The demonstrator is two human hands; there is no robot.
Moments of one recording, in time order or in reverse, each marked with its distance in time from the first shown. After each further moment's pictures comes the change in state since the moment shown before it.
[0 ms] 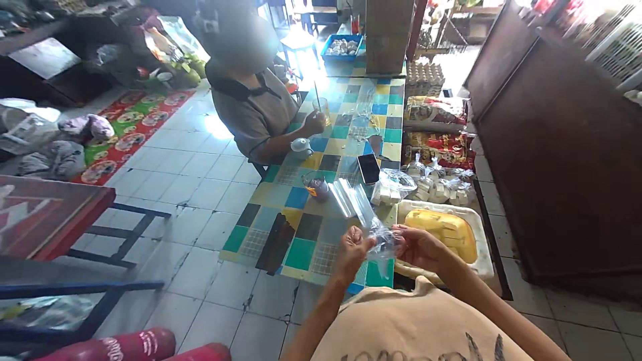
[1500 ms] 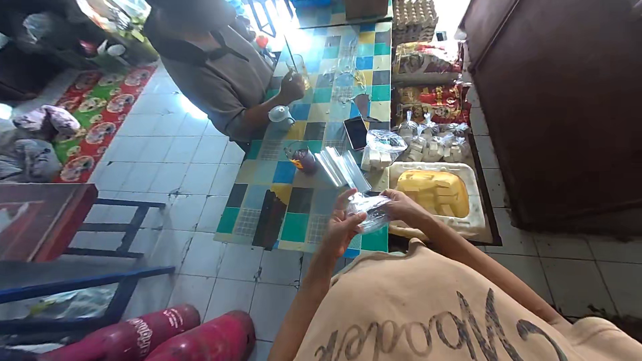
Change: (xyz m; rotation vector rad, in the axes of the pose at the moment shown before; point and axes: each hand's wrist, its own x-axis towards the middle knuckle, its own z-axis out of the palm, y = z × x) left_hand -0.017 -0.004 -0.015 -0.214 -0.255 -0.112; right_hand 0.037 0.023 -0.023 -0.747 0.246 -0.063
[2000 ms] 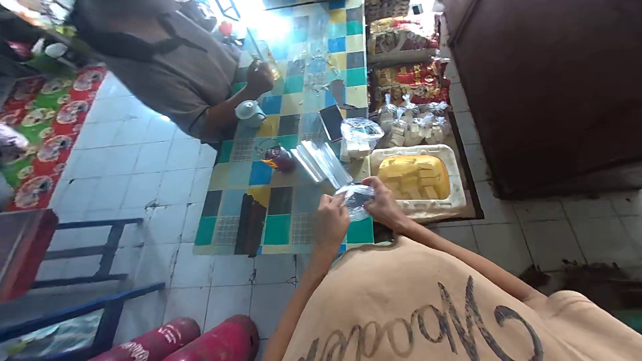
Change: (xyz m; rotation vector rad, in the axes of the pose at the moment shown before) left_hand 0.033 -0.027 0.020 1.252 0.226 0.222; right_hand -0.004 0.030 0.013 -0.182 0.342 -0.277
